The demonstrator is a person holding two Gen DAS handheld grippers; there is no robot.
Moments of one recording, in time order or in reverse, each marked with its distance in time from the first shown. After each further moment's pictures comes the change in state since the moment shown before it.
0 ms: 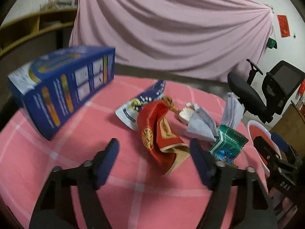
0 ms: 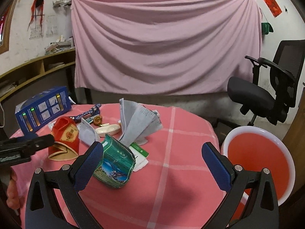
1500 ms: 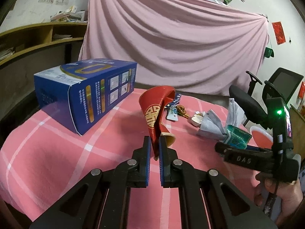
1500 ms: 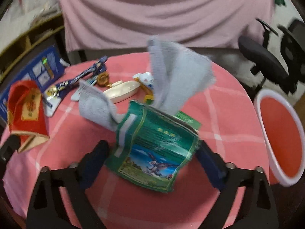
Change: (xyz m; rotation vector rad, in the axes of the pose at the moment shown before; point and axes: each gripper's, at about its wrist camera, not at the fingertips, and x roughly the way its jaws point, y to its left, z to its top) left arm -0.056 0.029 -0.035 0.037 -0.179 0.030; right arm 0.067 0.036 -0.014 0.120 0.367 -0.006
